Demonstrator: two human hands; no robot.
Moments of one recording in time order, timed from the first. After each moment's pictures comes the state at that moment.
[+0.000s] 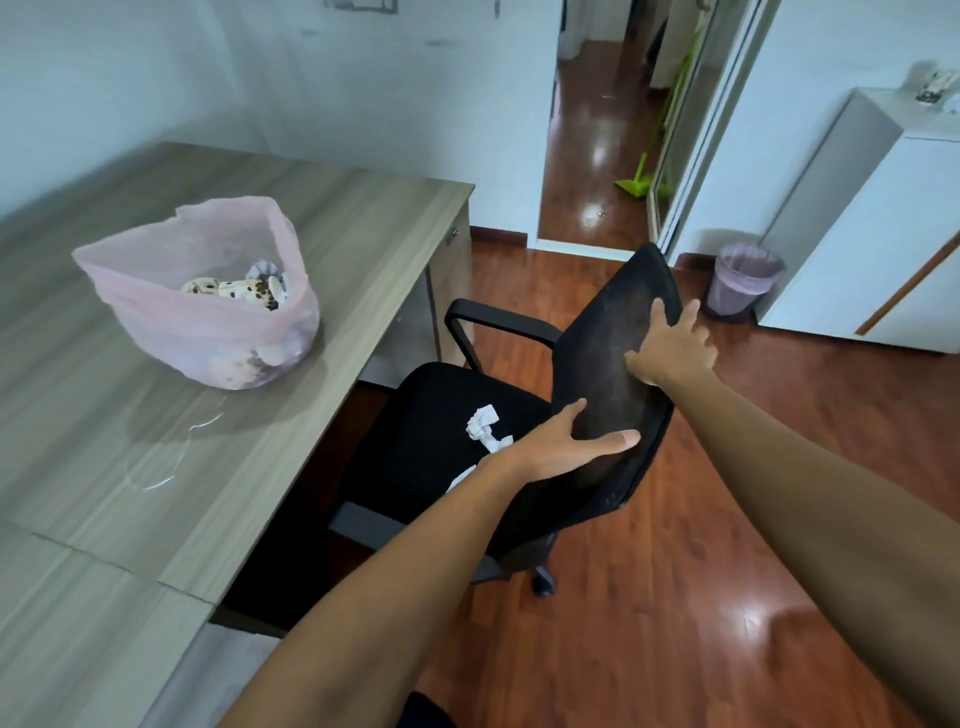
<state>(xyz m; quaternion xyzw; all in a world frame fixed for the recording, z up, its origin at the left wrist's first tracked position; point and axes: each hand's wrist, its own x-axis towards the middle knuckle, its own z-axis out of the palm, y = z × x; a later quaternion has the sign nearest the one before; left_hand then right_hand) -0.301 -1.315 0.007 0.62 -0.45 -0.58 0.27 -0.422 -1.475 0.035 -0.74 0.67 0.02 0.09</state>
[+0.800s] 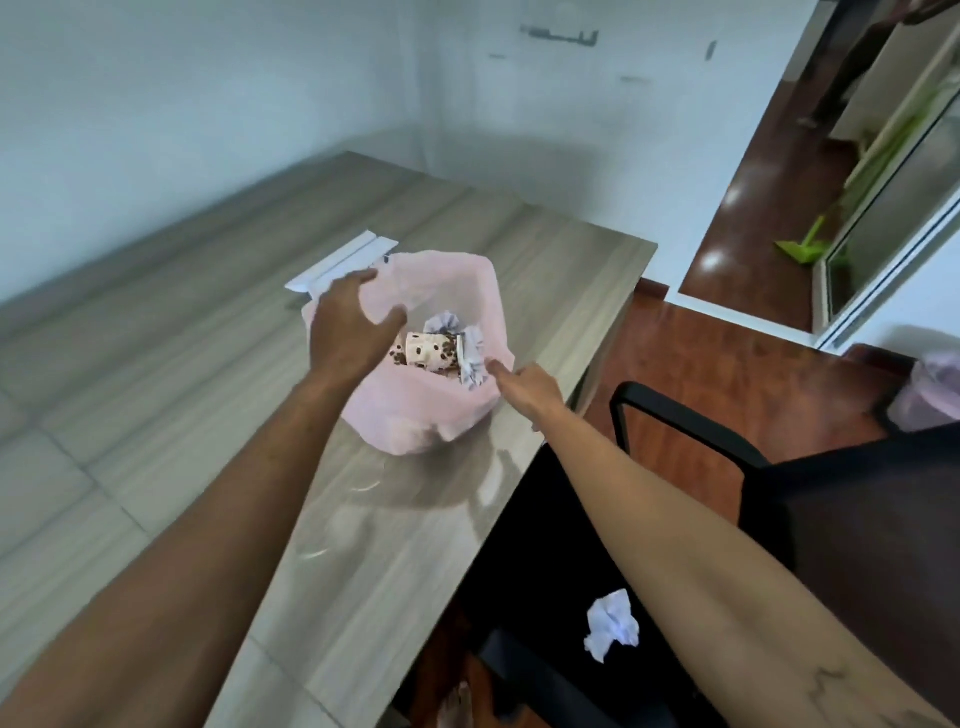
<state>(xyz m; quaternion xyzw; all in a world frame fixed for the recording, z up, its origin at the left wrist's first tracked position) 0.197 -1.258 0.091 0.86 -0.30 0.03 0.41 0.045 -1.409 0.017 -0.73 0.49 -0.04 0.48</state>
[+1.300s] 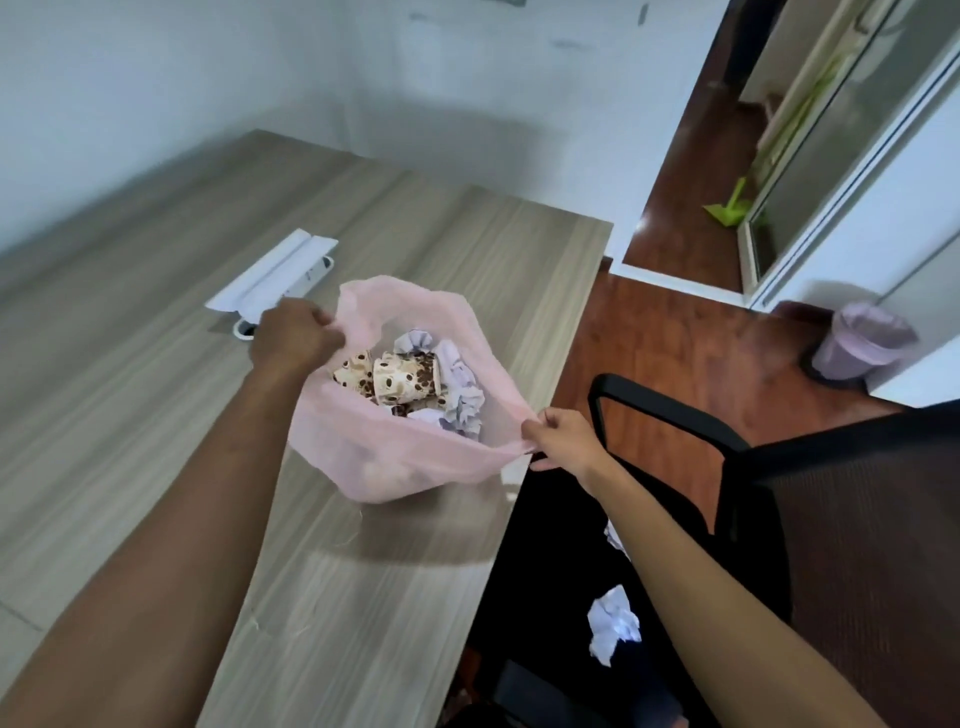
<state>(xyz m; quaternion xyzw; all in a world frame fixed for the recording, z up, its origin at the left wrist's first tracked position) 0.317 -1.312 0.067 0.92 -0.27 -0.11 0.27 0.028 -1.436 -0.026 -0.63 0.52 -0.11 0.56</state>
